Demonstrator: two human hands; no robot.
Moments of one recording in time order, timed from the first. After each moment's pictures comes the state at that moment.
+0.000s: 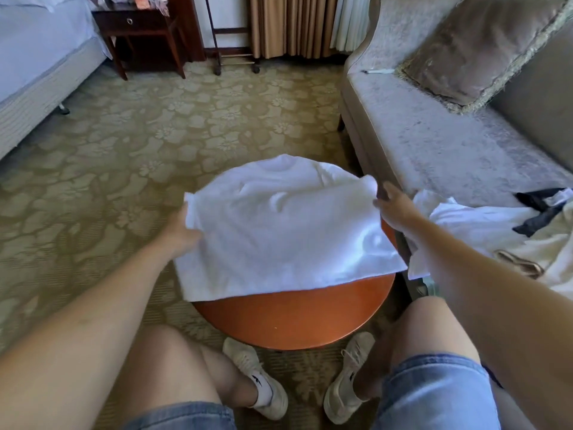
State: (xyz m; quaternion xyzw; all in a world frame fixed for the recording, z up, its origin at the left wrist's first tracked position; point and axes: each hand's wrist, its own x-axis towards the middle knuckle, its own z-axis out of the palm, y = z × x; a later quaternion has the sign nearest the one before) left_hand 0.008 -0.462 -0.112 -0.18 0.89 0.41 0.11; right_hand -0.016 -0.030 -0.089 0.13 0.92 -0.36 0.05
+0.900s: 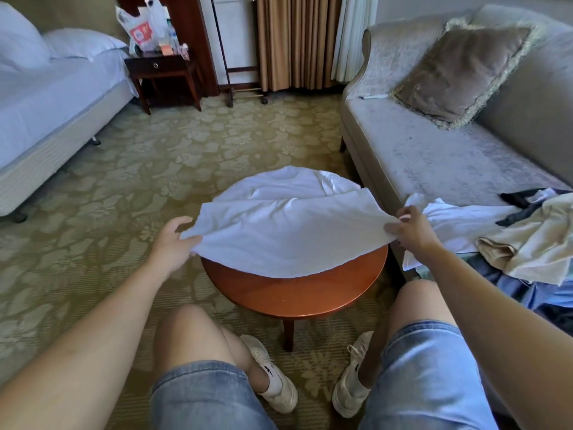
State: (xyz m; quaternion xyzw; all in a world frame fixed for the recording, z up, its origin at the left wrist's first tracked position) left_hand 0.124 -0.460 -0.061 -0.19 0.84 0.51 -0.02; right_hand 0.105 -0.019 -0.065 0.18 0.85 -0.49 -0.01
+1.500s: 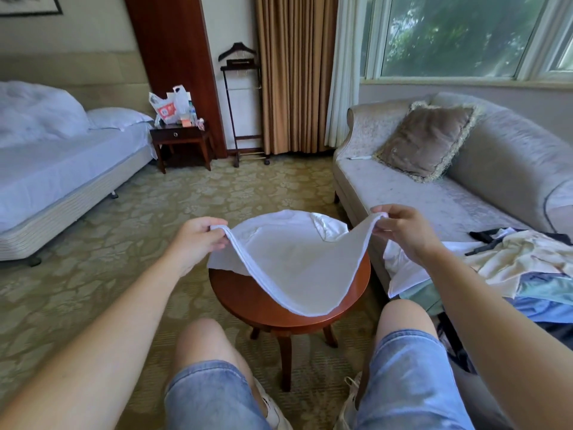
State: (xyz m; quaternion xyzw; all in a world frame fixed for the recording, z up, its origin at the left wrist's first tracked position) left_hand 0.210 -0.405 0.046 -0.03 0.80 0.59 -0.05; right_hand 0.196 -0.029 0.041 0.01 0.74 -0.66 -0.08
